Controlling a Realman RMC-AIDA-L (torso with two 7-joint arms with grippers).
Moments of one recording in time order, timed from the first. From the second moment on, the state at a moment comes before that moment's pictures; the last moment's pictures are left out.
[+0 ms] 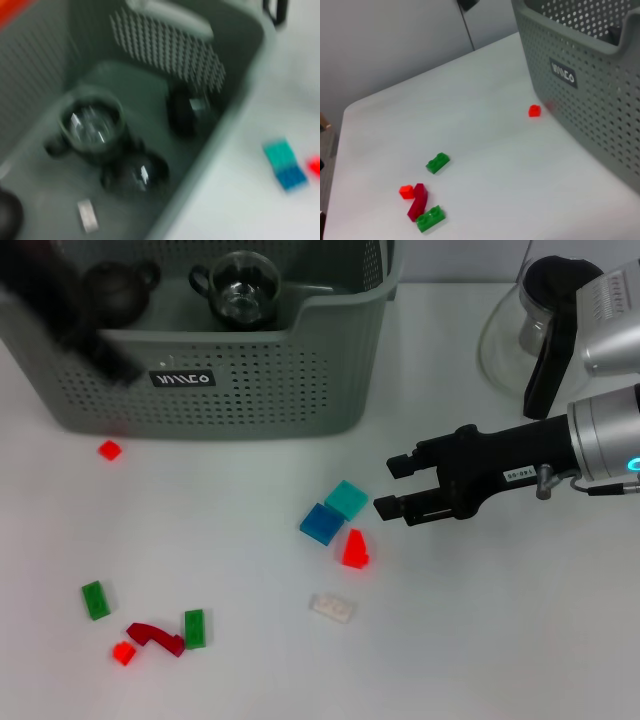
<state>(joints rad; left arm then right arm) -0.86 -2.00 0.89 1.56 2.77 2.06 -2.21 0.70 2.02 -1.21 -0.63 -1.91 -1.40 1.66</state>
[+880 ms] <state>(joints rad) -0.52 -2.13 1.13 1.53 2.86 1.99 -2.04 0.71 2.02 -1.20 -0.64 -1.91 -1.38 1.66</state>
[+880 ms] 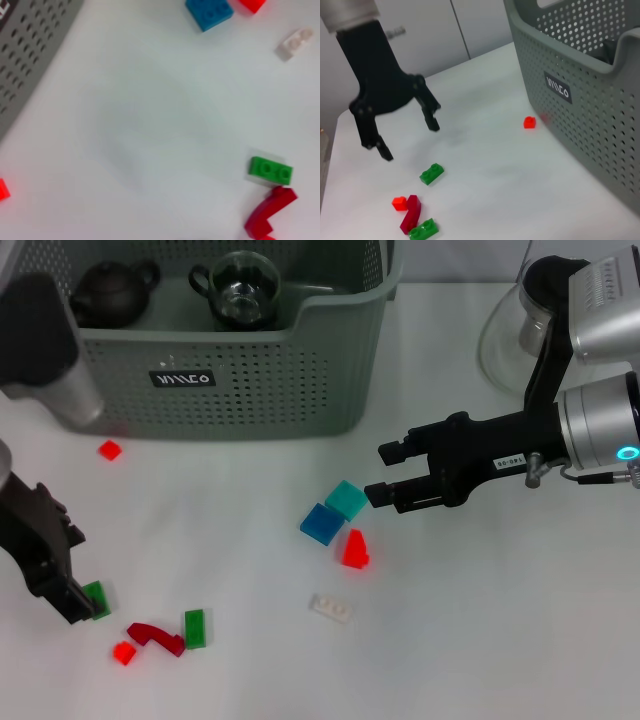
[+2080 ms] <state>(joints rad) -0.45 -2.13 1.28 1.31 2.86 1.68 -2.04 0.70 2.03 -1.19 -0.63 -1.91 -1.38 1.66</state>
